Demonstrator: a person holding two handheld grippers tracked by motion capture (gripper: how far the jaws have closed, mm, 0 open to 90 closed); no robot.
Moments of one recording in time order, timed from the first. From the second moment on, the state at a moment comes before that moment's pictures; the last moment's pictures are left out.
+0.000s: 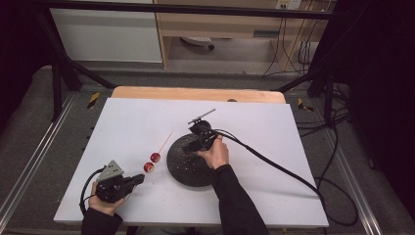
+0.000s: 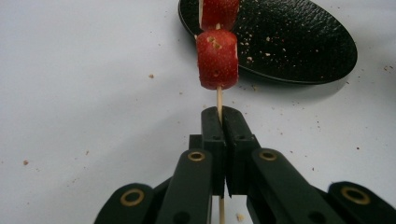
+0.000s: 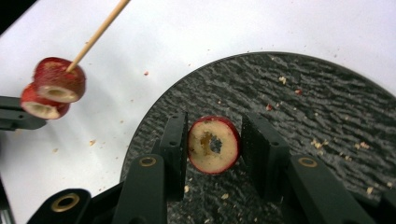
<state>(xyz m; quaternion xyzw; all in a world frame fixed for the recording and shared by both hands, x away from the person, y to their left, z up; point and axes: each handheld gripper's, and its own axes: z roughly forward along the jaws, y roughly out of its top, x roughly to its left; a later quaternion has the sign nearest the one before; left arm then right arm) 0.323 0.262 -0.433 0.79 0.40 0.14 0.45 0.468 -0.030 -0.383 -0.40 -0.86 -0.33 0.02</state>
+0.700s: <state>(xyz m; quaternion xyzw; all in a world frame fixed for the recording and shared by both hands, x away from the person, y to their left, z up) 0.321 0.256 -0.430 0.79 0.39 0.14 0.45 0.429 -0.082 -0.385 -0.41 -0.78 -0.47 0.02</state>
